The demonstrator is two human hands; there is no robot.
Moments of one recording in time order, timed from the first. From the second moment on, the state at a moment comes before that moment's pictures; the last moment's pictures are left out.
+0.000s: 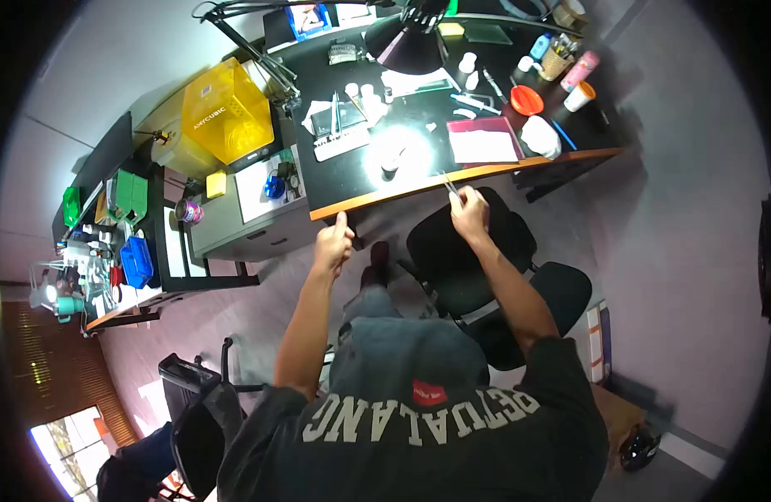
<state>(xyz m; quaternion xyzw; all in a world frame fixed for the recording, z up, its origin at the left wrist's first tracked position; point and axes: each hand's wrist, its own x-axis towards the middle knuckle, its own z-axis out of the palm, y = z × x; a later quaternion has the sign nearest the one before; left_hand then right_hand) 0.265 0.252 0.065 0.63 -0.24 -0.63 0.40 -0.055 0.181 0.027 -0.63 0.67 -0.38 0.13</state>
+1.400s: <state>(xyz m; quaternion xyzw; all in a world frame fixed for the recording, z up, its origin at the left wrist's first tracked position) 0.293 0.060 0.026 0.29 -0.08 -0.88 0.38 0.129 0.070 0.062 -0.66 0.55 -0.42 0.30</state>
